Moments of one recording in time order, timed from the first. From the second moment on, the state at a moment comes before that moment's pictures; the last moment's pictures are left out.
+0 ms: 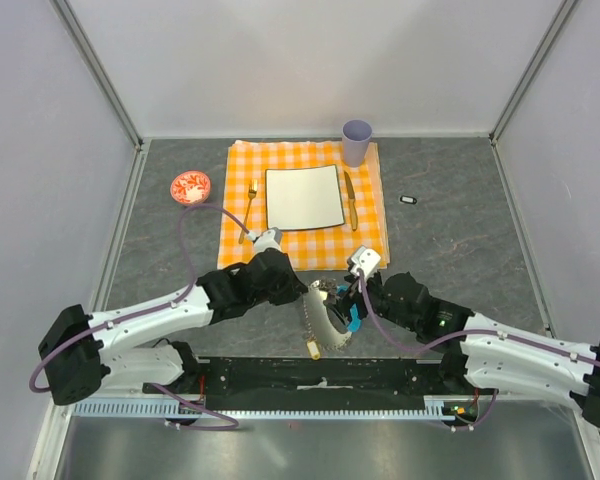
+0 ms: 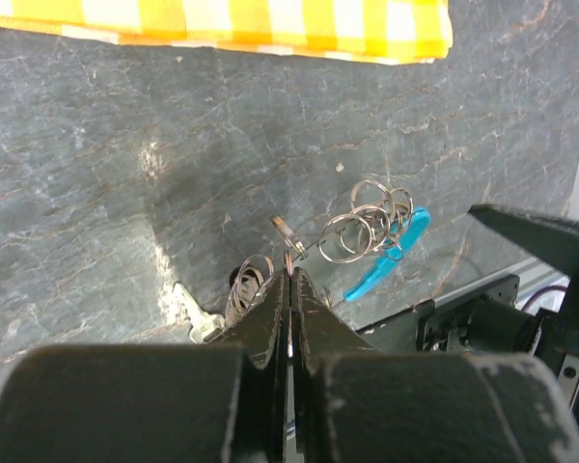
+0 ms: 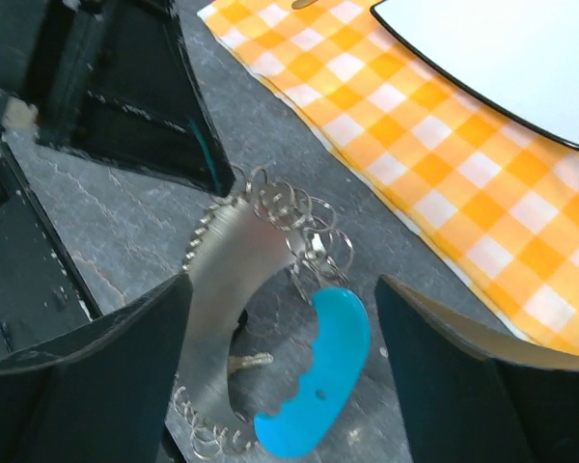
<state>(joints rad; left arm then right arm) -1.00 1.13 0.72 -0.33 -0.21 -1.08 1.04 0.81 0.42 0.06 0.11 0.13</state>
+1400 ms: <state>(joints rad) -0.87 1.24 0.67 -0.35 -0.13 -0.81 0.97 1.11 0.52 -0.02 0.08 0.33</state>
